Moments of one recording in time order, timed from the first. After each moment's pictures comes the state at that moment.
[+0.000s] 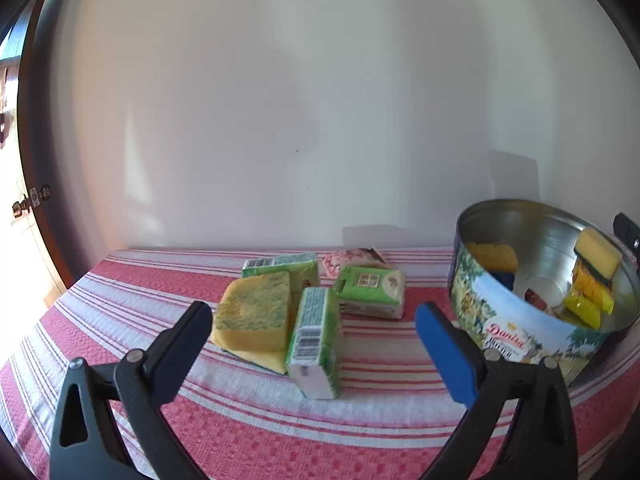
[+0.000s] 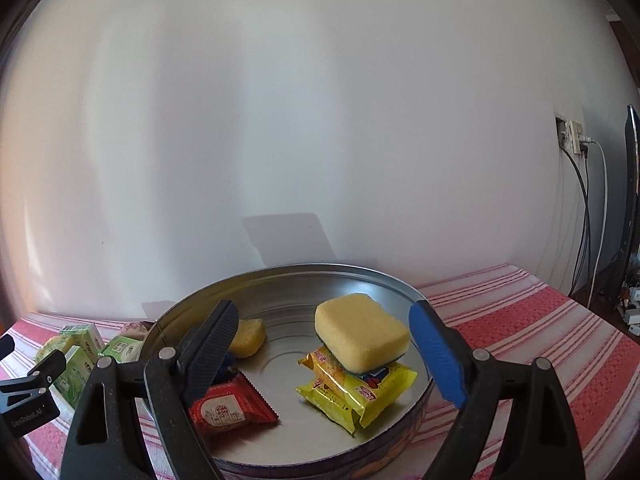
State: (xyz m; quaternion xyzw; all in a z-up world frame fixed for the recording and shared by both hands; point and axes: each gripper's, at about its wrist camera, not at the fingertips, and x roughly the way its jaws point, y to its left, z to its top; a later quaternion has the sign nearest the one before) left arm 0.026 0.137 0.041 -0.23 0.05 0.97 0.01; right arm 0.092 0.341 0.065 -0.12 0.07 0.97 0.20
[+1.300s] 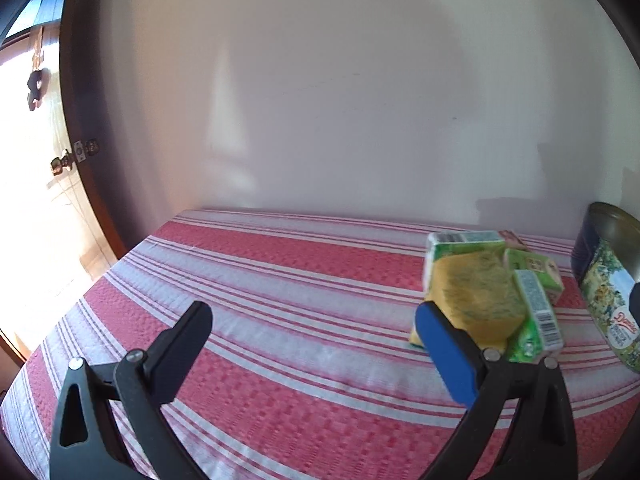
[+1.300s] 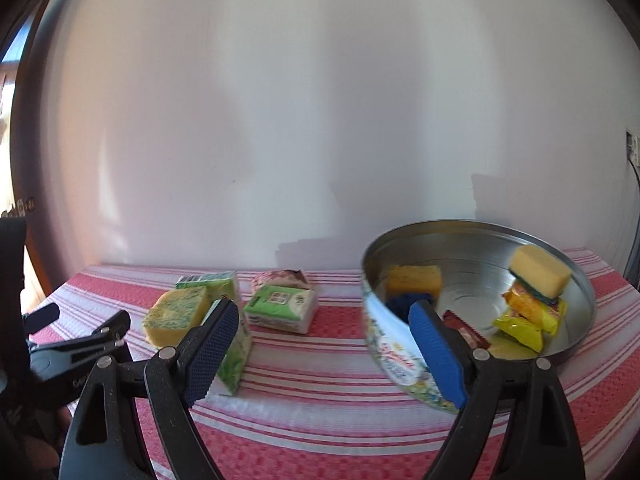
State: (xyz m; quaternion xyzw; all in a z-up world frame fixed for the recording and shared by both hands) left arm -0.018 0.000 0.021 -0.28 0.03 0.95 -0.10; right arm 0.055 0.166 0.053 -0.18 0.04 0.98 0.09
